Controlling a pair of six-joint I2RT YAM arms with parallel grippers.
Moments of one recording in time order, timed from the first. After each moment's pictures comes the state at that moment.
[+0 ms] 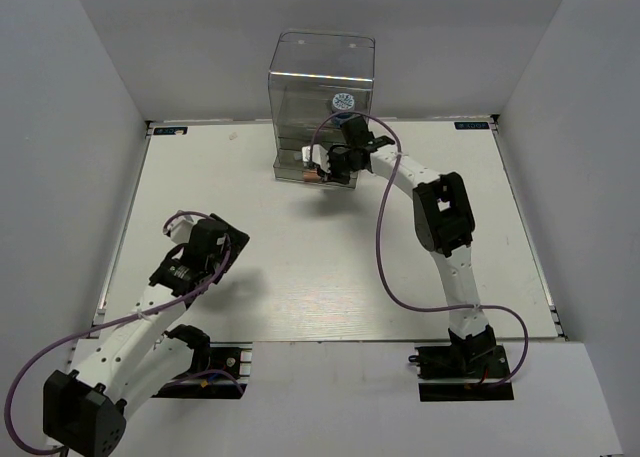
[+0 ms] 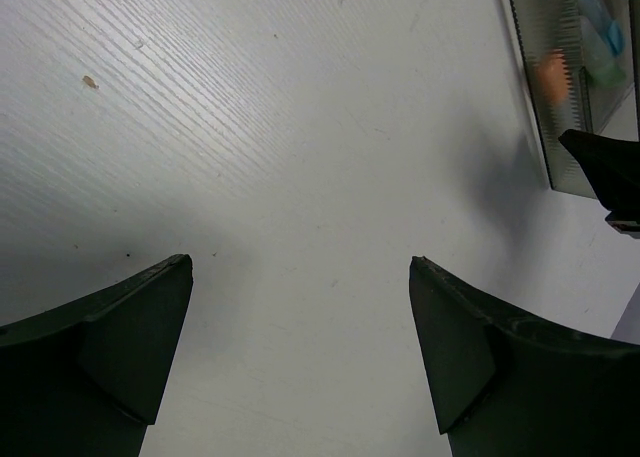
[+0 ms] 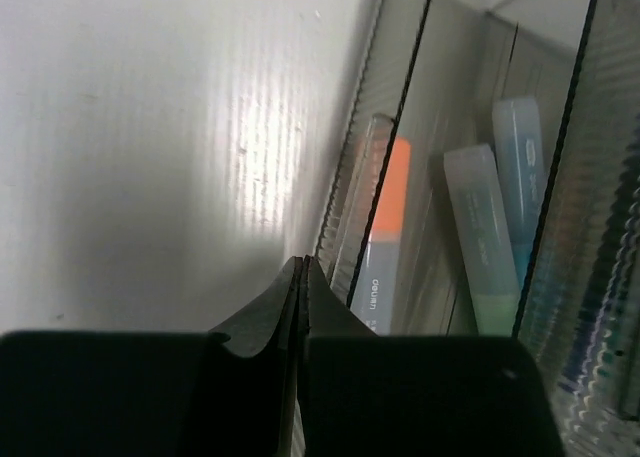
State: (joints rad) left arm -0.41 0.81 0.56 -0.54 -0.35 -1.20; right arm 0.49 2.32 1.94 -0.56 -0.66 -1.15
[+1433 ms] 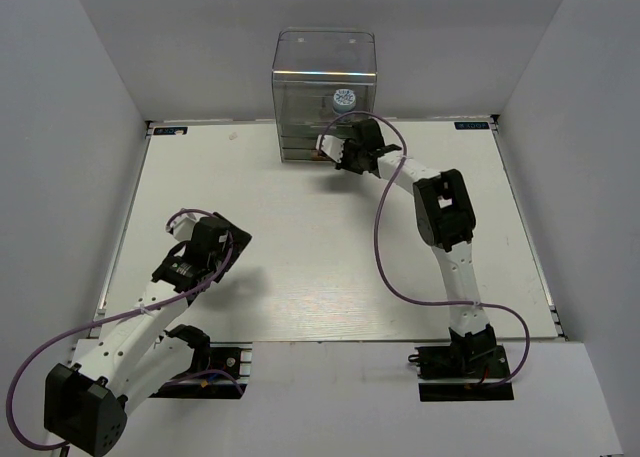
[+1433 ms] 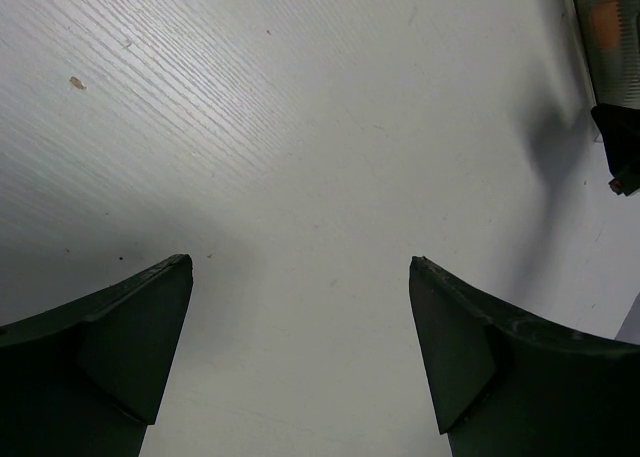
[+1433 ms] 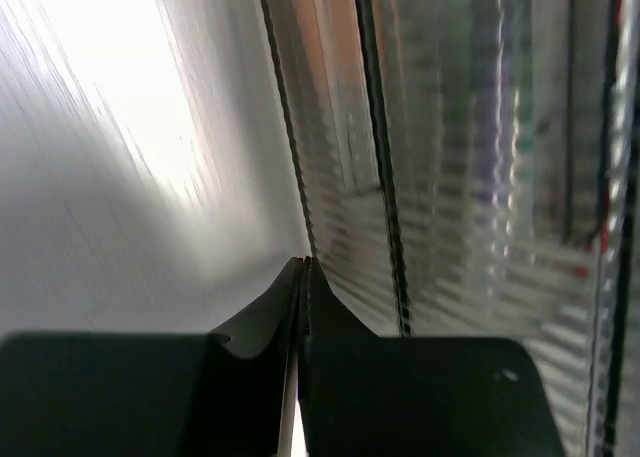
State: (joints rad) left arm -0.42 0.85 0.57 -0.53 -0.34 -1.19; right arm 0.43 2.40 1.88 -0.22 -0.25 -1.00
